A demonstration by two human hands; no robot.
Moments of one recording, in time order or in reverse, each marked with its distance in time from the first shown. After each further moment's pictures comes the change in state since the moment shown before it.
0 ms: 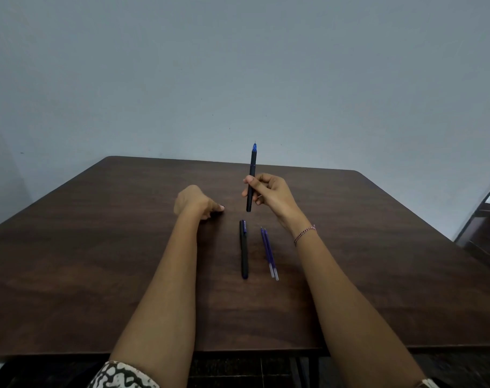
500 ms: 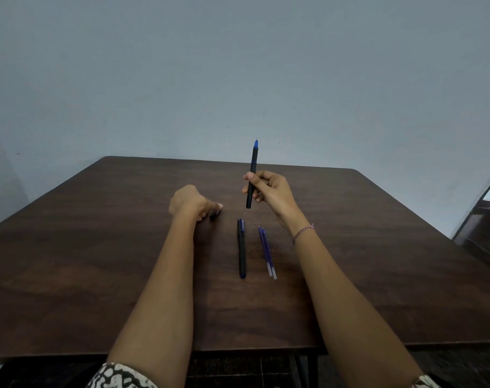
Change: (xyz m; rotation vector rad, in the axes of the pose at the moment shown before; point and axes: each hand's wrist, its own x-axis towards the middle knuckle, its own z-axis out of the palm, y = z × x) left_hand 0.002 -0.002 -0.002 0.085 -0.025 0.049; right_hand 0.000 -0.001 -0.003 0.017 0.050 -0.021
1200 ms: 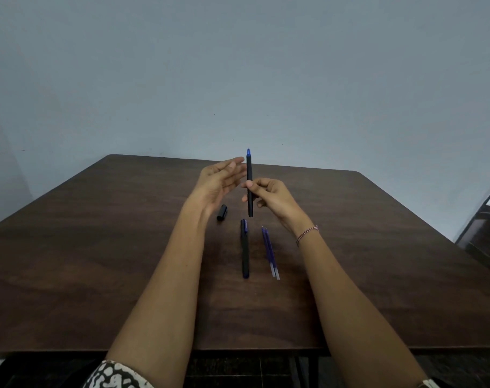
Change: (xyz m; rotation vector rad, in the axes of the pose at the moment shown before) left_hand -0.017 0.024 0.004 -1.152 -0.390 0.474; right_hand -0.004 0.000 0.001 -0.076 -0.150 0.060
